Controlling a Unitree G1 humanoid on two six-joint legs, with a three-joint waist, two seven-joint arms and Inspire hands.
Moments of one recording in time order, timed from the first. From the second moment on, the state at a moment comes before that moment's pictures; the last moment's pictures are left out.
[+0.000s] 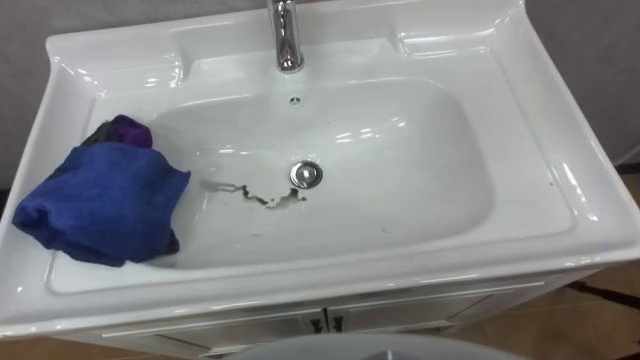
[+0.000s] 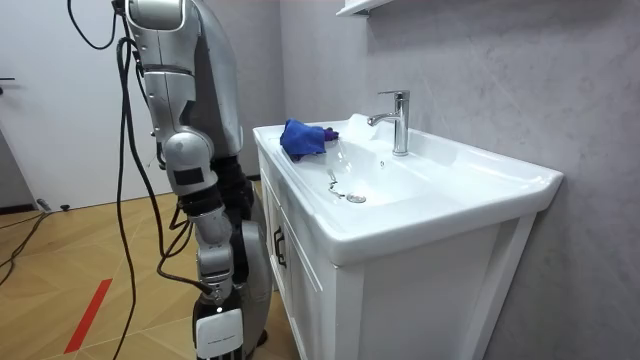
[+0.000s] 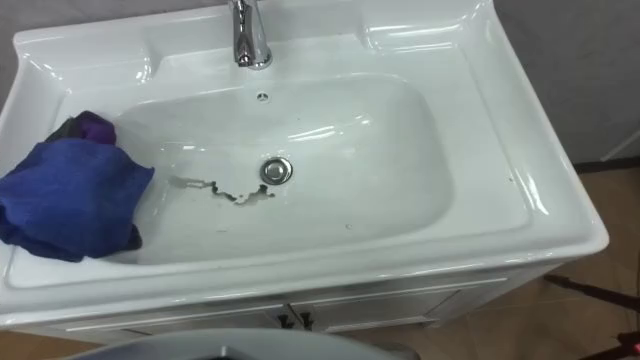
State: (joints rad) left arm 0.21 0.16 -0.08 1.12 0.26 0.28 -0.12; right arm 0.12 -0.19 0.06 1.33 -0.16 0.26 0.07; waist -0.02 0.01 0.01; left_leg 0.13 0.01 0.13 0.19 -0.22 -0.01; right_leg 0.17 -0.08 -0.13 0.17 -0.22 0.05
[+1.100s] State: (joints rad) left arm 0.22 0.15 -0.01 1.13 0.22 0.28 -0.10; right arm 0.10 -0.20 0.06 1.33 -0.12 0.26 0.04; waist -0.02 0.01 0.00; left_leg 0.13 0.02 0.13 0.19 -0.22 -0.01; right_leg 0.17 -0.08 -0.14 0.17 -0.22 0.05
